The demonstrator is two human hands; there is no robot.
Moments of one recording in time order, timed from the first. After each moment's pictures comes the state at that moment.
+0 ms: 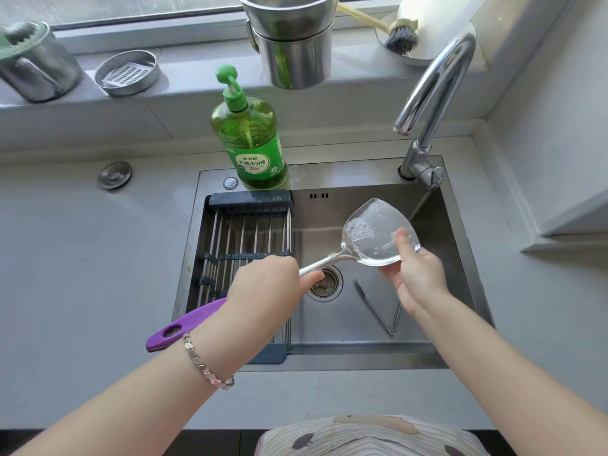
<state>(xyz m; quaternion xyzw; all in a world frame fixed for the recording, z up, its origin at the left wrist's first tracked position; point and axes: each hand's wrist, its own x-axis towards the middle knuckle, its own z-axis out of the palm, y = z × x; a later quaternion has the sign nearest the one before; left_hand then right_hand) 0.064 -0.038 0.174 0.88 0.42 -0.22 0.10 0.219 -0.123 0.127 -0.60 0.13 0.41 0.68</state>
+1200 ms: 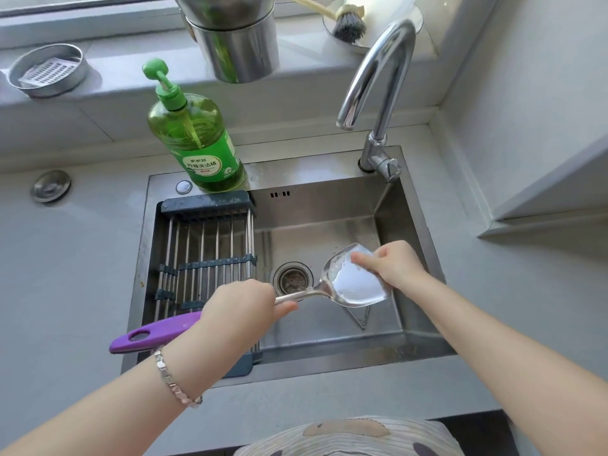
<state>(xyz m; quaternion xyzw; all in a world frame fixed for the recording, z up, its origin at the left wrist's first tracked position) 0.087 -0.047 0.142 0.89 0.31 -0.34 0.05 0.291 -0.147 0.074 -0.85 -0.19 0.43 0.26</state>
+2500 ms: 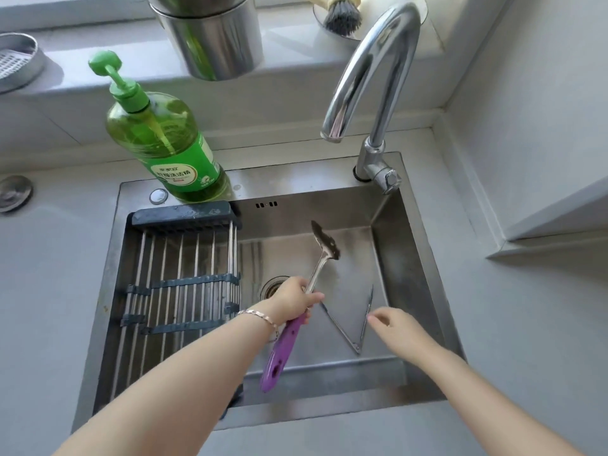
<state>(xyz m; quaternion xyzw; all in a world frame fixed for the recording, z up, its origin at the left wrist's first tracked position) 0.178 -0.031 -0.010 0.60 0.50 -0.17 0.60 0.300 -0.195 -0.009 -0.83 -0.28 0.47 0.13</state>
